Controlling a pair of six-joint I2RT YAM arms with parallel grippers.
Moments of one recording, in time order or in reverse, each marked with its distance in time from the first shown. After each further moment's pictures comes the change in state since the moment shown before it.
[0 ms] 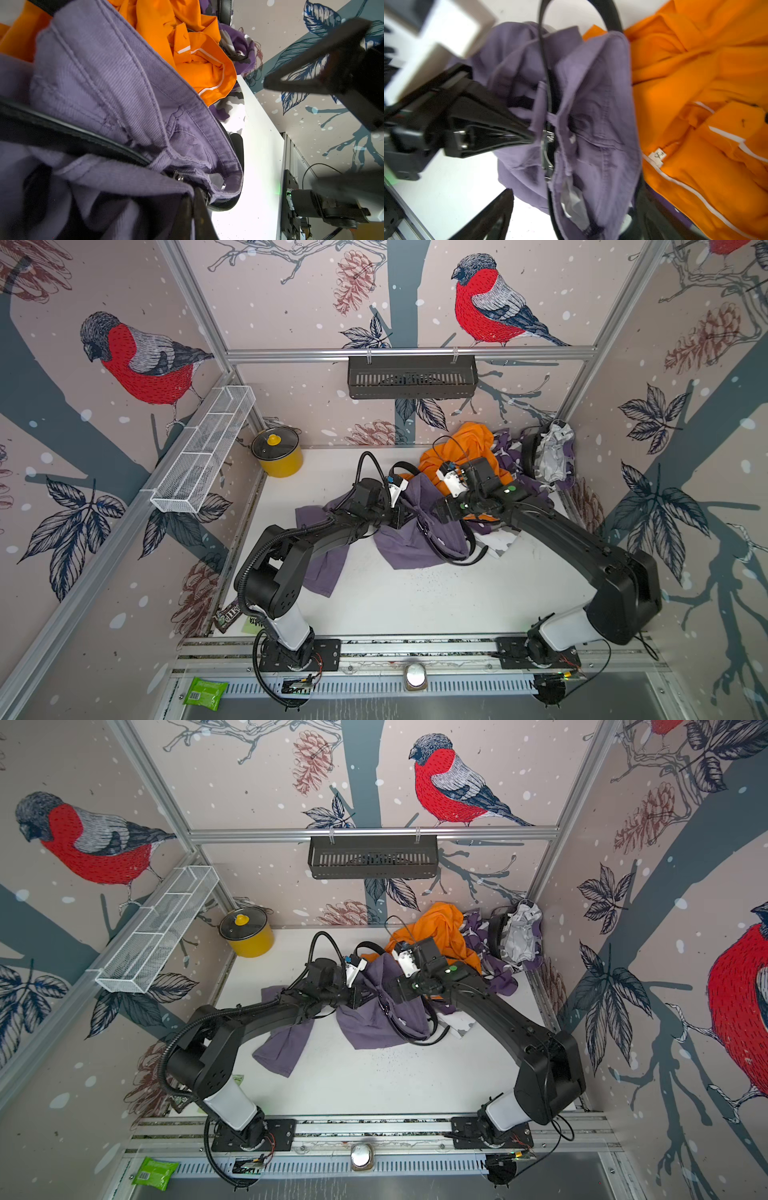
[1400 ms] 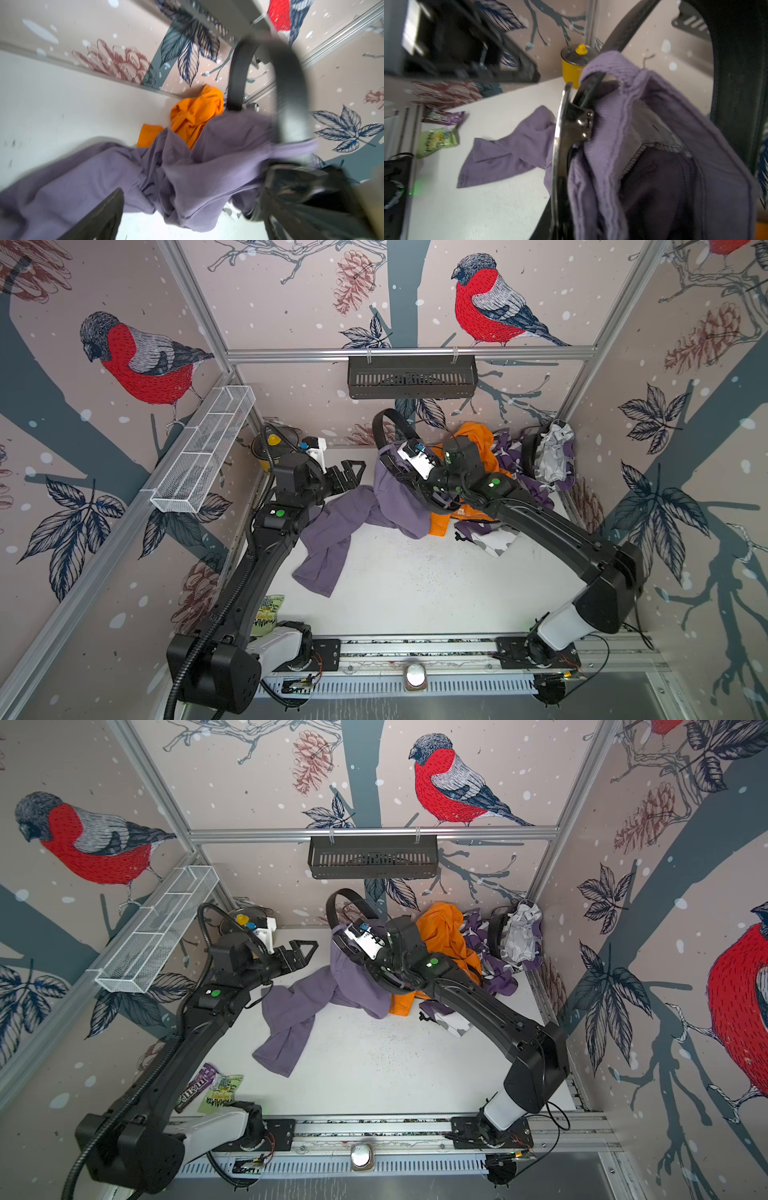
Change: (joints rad) left arm 0.332 -0.540 0.111 -0.442 -0.228 -0.220; right arm 0.083 0.112 0.289 0.286 -0.268 -0.314
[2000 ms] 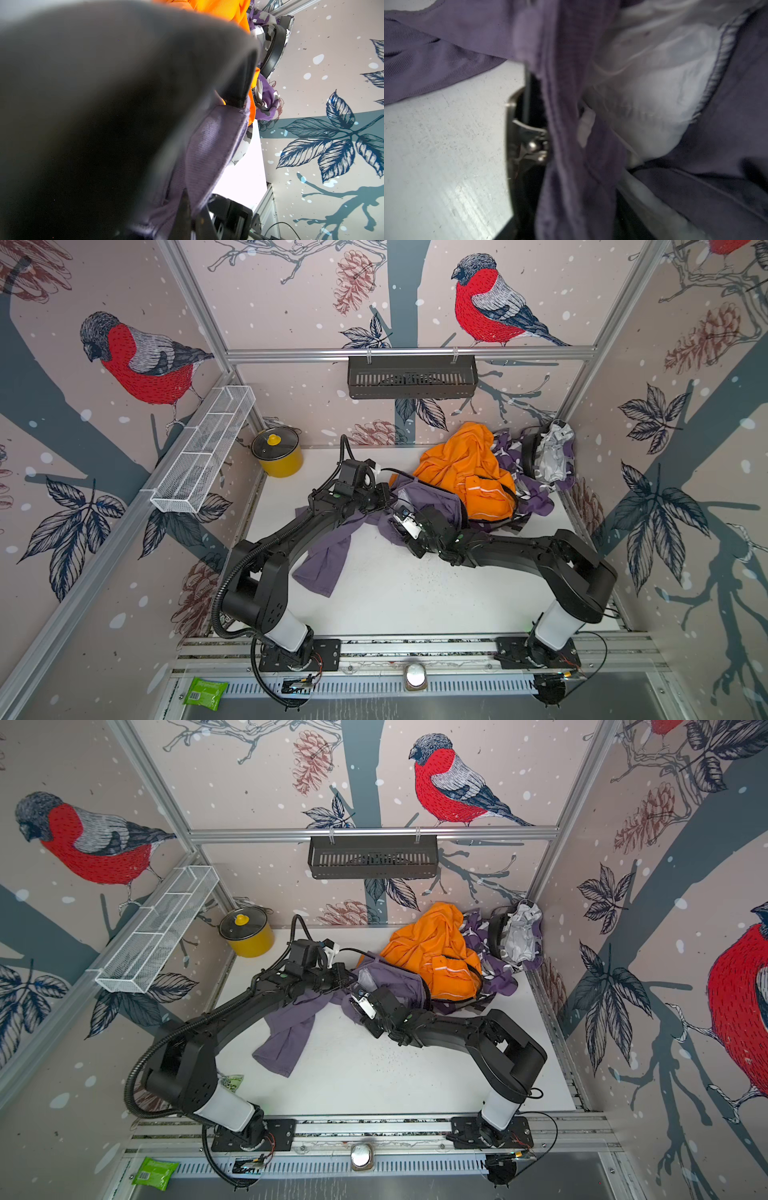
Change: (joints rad) left arm -0.211 0.421 0.065 0.013 0.095 -0.101; right arm 0.160 0.089 -0.654 0.445 0.442 0.146
